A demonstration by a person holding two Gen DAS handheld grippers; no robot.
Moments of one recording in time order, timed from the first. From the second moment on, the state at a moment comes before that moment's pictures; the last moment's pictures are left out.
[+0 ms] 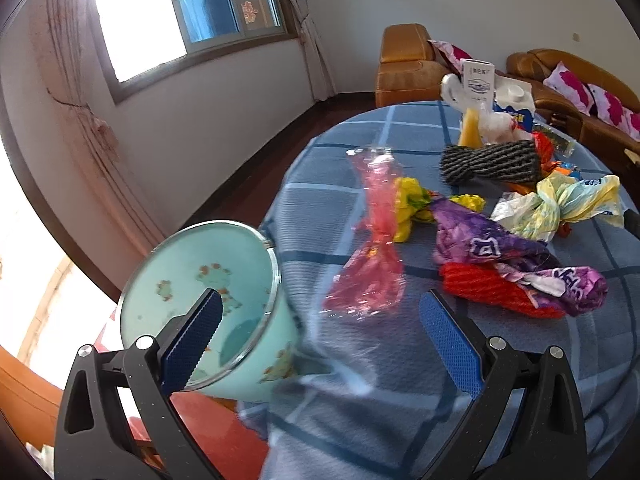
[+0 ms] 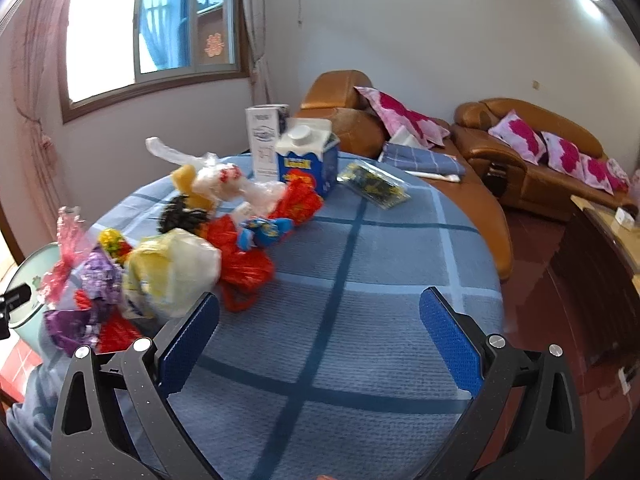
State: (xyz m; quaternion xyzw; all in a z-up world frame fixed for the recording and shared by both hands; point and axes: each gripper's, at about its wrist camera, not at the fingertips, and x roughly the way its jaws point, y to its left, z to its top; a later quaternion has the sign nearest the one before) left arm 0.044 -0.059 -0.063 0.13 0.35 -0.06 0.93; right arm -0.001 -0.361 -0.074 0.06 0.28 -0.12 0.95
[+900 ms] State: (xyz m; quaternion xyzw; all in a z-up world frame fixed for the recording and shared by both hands) left arm 0.041 -0.045 -0.052 0.13 0.35 -0.16 0.91; right arm -0.006 -0.378 -0.068 0.09 0.25 -0.11 0.96
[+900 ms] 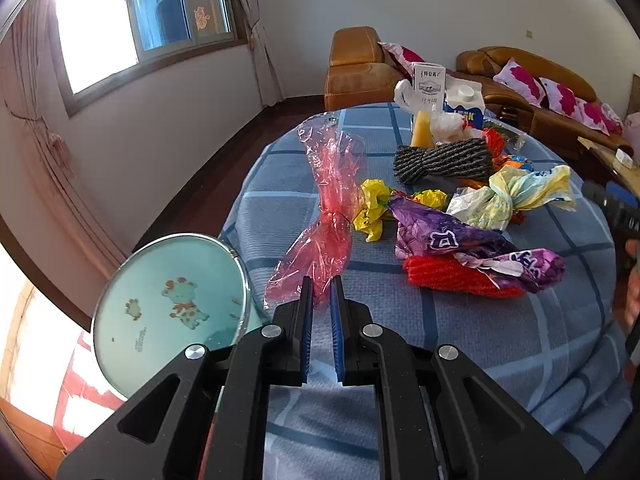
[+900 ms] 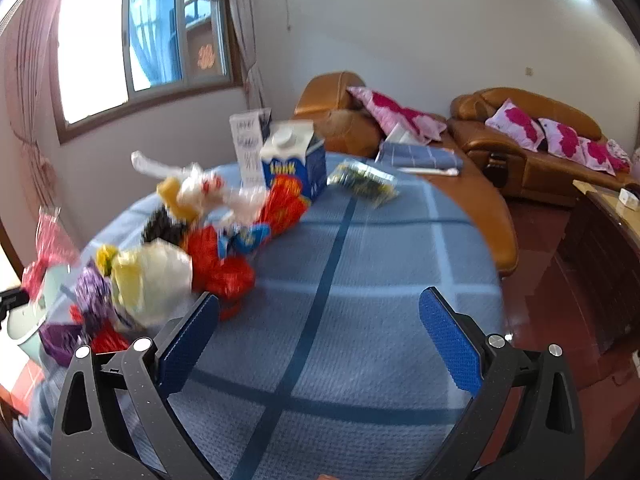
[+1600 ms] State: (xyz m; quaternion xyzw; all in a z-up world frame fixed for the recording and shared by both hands) left arm 0.029 -0.028 -0.061 0.14 0.37 -0.15 0.91; right arm 0.024 -0.315 -0.063 0.06 0.26 0.02 0.96
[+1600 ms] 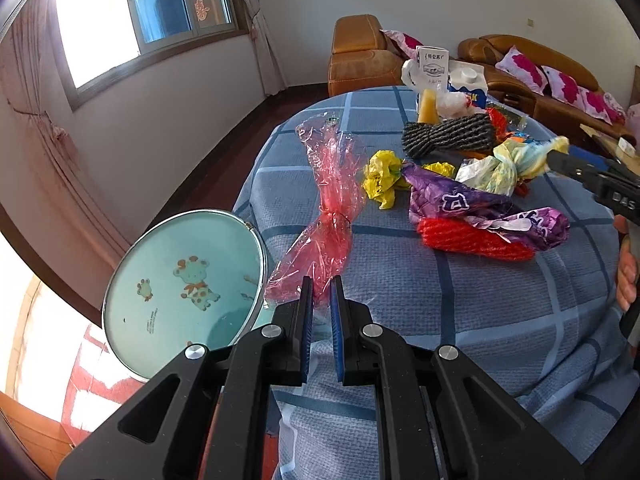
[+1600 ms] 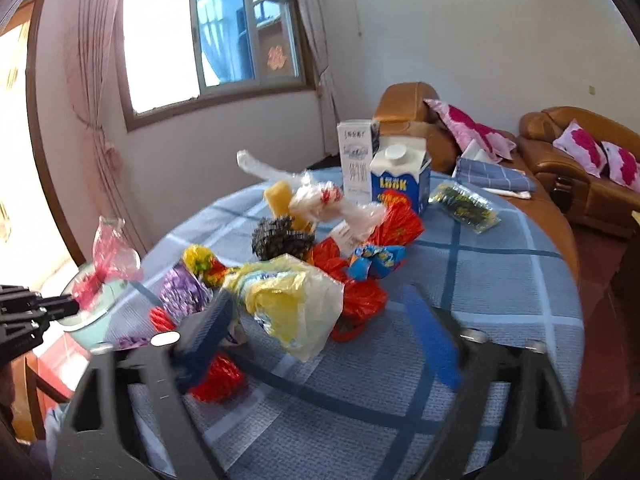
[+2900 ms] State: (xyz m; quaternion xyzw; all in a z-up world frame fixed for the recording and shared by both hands) left arm 0.052 0.020 -0.037 0.17 0.35 -0.05 0.92; right arm 0.082 -0.263 -0.003 -0.02 0.21 0.07 0.97
